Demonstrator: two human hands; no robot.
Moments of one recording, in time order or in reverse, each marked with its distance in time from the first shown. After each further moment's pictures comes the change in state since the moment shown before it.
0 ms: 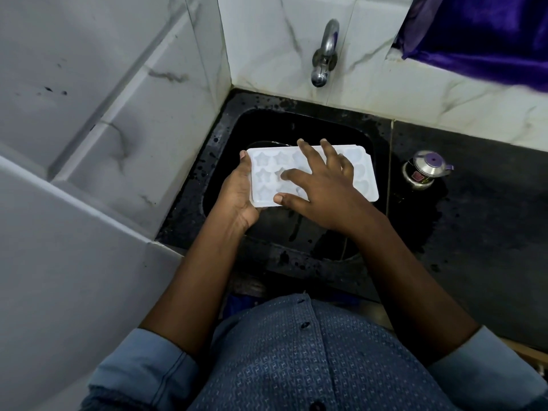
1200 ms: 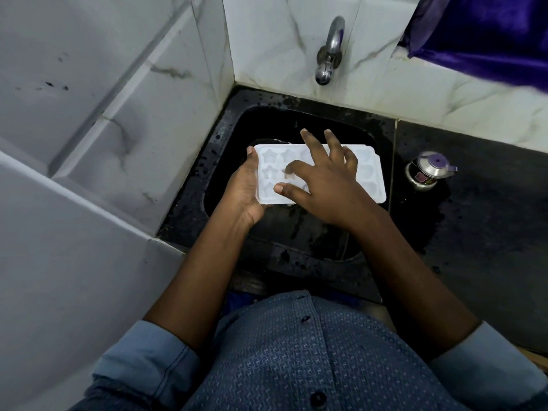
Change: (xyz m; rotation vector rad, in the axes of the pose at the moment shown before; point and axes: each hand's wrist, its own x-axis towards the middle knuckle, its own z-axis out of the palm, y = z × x) left_hand 0.005 0.002 0.008 -0.012 -0.035 -0.049; right_hand 0.008 -0.001 -0.004 0.009 0.051 0.010
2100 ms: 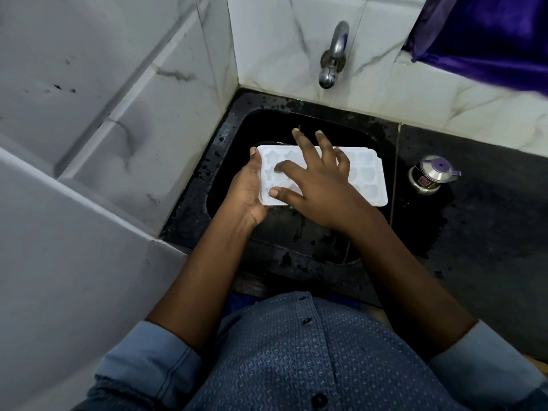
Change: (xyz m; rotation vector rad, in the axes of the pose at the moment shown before) left_hand 0.000 0.002 0.004 -0.037 0.030 0.021; right_hand 0.006 -0.009 0.006 -0.031 0.040 -0.088
